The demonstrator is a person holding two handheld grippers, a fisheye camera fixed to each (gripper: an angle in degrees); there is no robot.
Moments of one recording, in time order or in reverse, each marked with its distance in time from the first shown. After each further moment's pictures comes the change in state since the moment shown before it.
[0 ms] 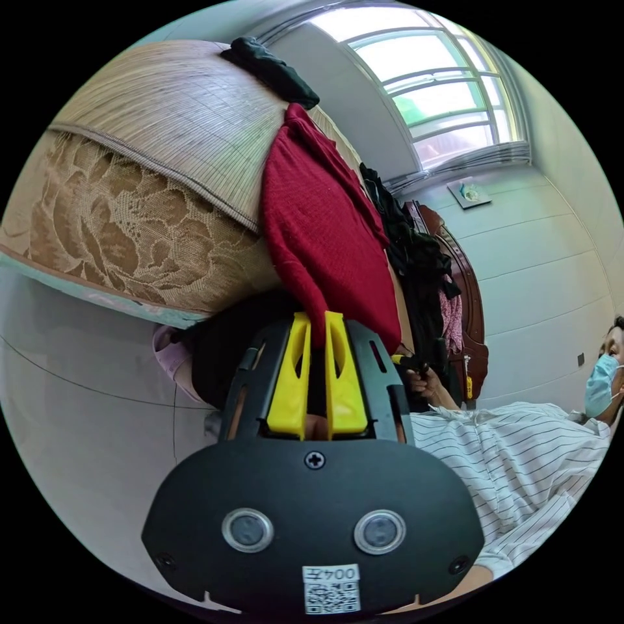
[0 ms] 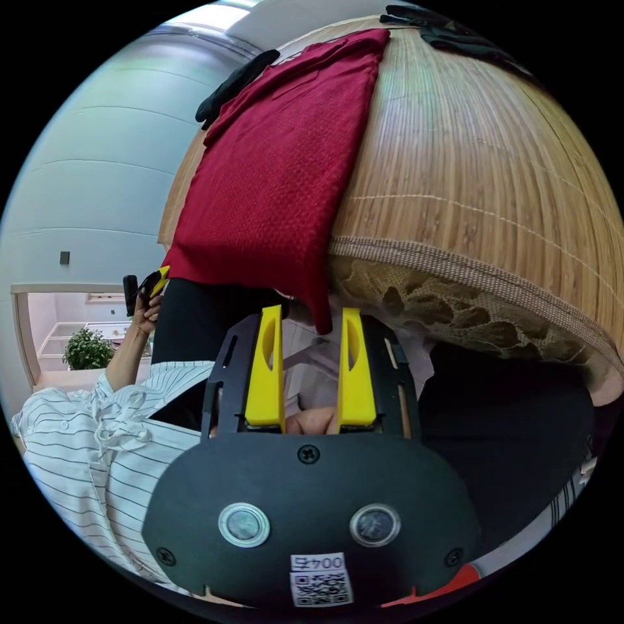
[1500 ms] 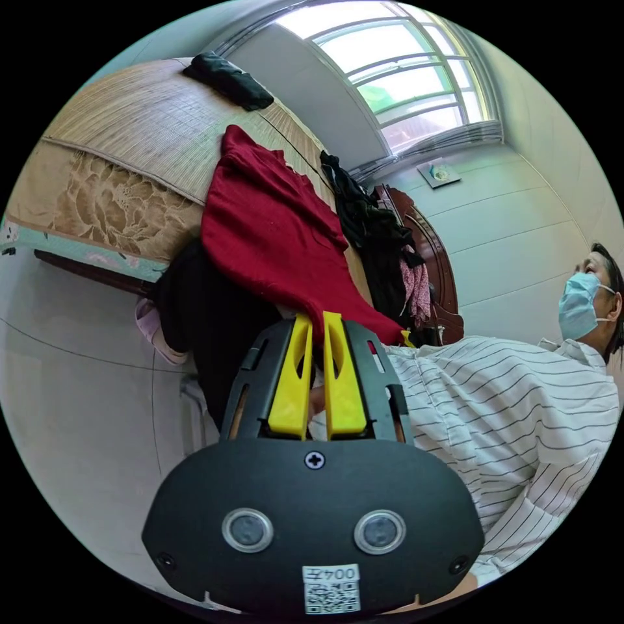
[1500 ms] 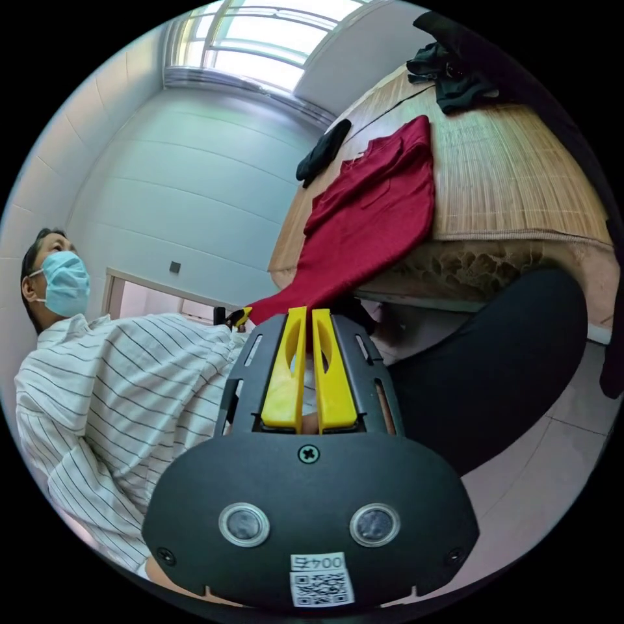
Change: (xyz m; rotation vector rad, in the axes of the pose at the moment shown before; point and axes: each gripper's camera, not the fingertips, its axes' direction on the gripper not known) left arm 0.166 0.079 -0.038 -0.020 0.074 0.066; right arm -0.012 0.175 -0.237 0.298 -0.435 -0.095
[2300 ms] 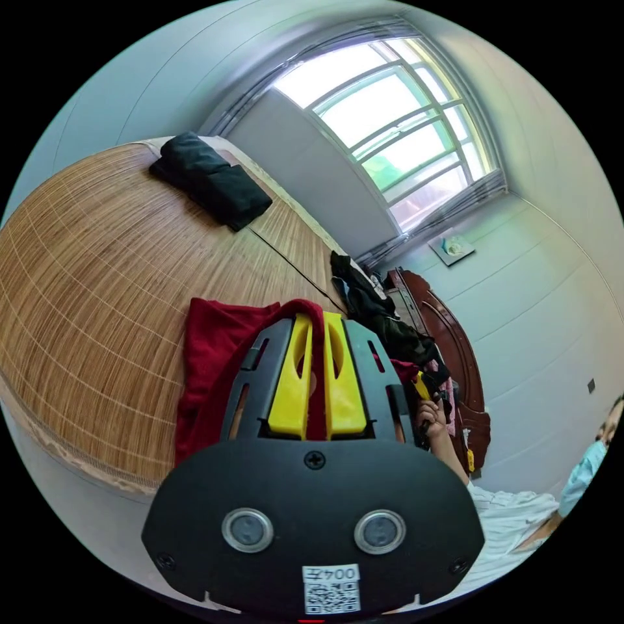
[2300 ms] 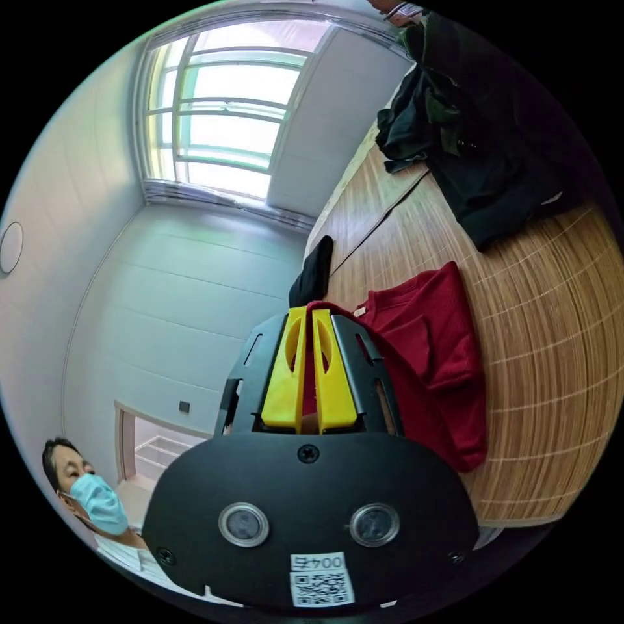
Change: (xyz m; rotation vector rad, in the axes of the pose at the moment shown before) left arm -0.003 -0.392 0.107 0.332 -0.119 0.009; right arm 0.046 -0.401 0.037 0.420 -0.035 0.220
